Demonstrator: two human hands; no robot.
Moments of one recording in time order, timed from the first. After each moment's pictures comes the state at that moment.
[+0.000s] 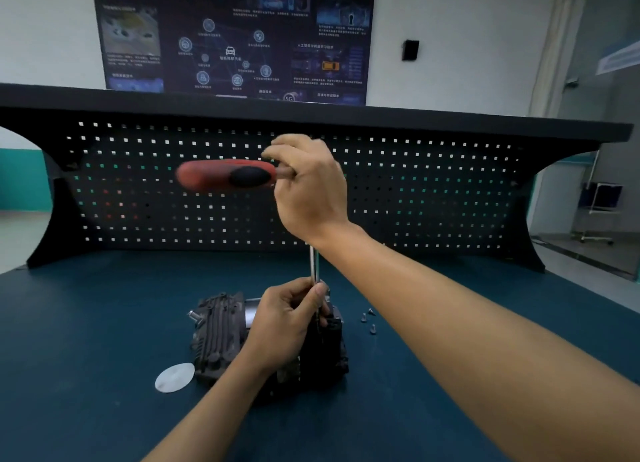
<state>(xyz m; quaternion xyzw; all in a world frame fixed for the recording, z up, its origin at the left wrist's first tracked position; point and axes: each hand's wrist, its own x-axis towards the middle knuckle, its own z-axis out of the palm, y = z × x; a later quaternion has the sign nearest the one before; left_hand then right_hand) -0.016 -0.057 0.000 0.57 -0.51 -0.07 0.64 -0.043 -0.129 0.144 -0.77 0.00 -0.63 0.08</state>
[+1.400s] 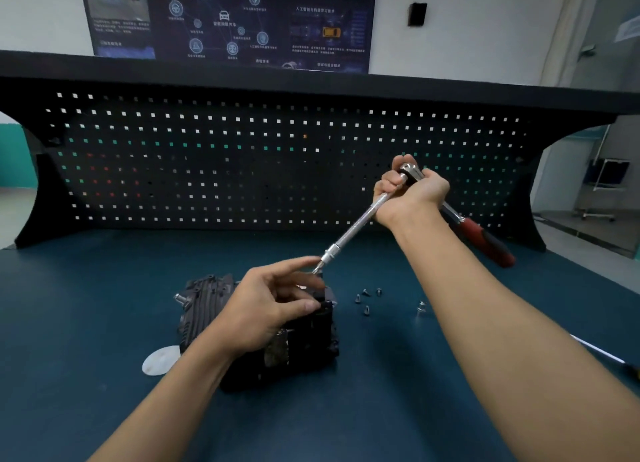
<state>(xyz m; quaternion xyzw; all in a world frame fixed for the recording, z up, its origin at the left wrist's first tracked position) -0.004 -0.045 0.008 0.58 -0.51 -0.19 0.61 -0.100 -0.240 0.132 -0.14 0.05 -0.47 0.87</state>
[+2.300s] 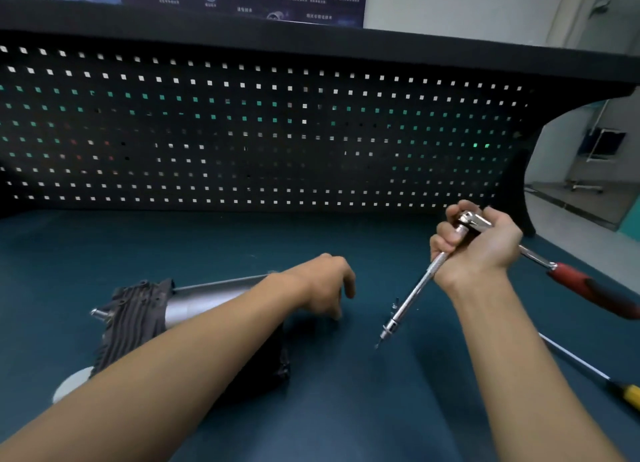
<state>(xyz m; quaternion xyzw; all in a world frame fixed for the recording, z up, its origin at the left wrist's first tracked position) -0.012 -0.222 0.018 0.75 -0.65 -0.10 0.08 -0.186 -0.320 0.074 -0.22 0.18 -0.55 0.79</state>
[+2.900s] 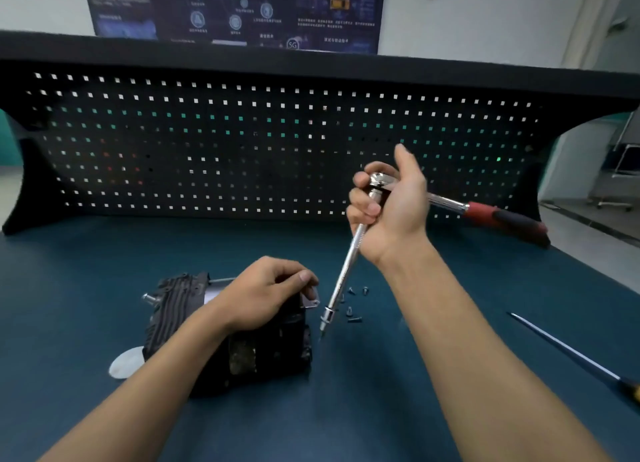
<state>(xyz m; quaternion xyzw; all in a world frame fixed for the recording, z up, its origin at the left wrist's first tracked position) 0.008 -0.095 0.018 0.70 -0.56 -0.14 0.43 -0.123 -0.229 0.115 -0.37 0.04 -0.39 0.85</state>
